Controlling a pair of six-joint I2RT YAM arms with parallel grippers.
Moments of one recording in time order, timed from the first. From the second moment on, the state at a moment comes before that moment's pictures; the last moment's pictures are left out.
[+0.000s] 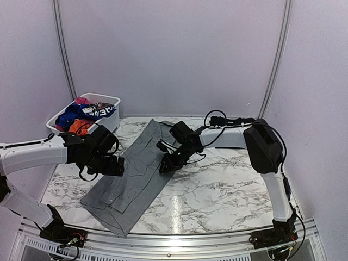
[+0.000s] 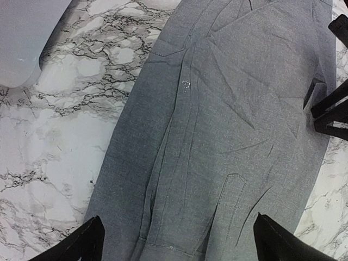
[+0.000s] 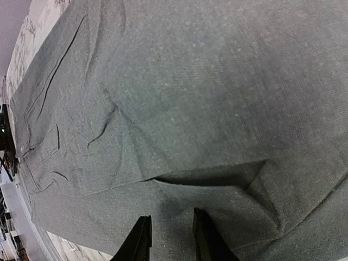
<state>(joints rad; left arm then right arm) -0.74 1.34 0.92 -0.71 -0.24 -0.62 0.77 2.28 1.72 -0.53 -0.49 0.24</state>
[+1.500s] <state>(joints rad) -0.95 1.81 1.07 -0.47 0.05 -0.41 0.63 1.86 1.05 -0.36 -0.58 0.25</state>
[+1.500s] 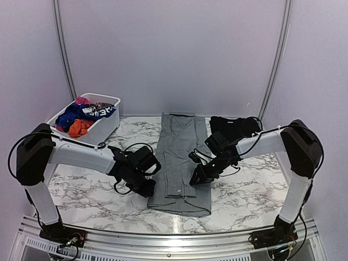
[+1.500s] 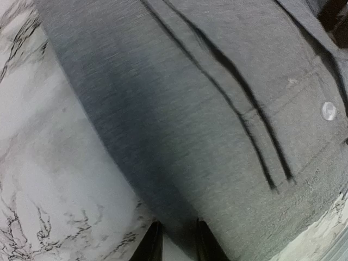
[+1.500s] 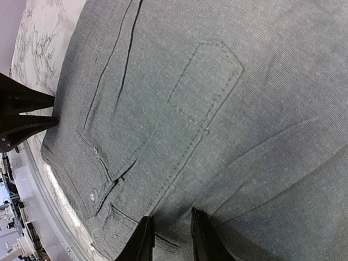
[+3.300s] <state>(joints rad) -1.19 1.61 0.66 0.07 0.09 -1.19 0.69 1.24 0.31 -0.05 -0.60 0.77</state>
